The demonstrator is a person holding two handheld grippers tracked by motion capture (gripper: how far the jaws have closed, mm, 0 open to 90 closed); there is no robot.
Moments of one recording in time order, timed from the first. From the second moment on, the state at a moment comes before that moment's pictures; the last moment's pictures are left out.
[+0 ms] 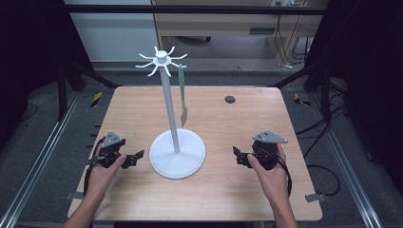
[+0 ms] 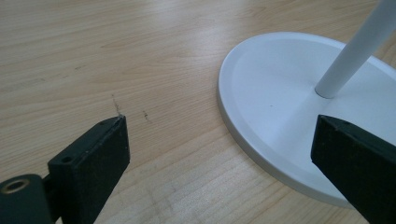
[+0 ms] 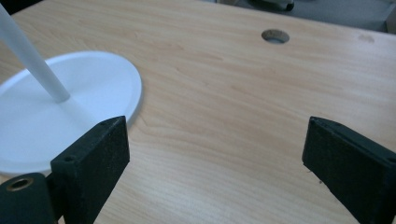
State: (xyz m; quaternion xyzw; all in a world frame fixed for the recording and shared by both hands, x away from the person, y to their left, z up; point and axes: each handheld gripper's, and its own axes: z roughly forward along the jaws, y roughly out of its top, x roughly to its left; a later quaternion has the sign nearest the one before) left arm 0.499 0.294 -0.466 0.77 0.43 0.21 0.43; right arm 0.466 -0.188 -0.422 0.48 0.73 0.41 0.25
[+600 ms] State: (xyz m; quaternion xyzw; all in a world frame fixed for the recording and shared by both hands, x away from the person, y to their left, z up) left arm 0.500 0.295 -0.466 0.77 0.43 0.22 0.43; right arm 0.477 -0.211 -0.481 0.53 0.72 0.37 0.25
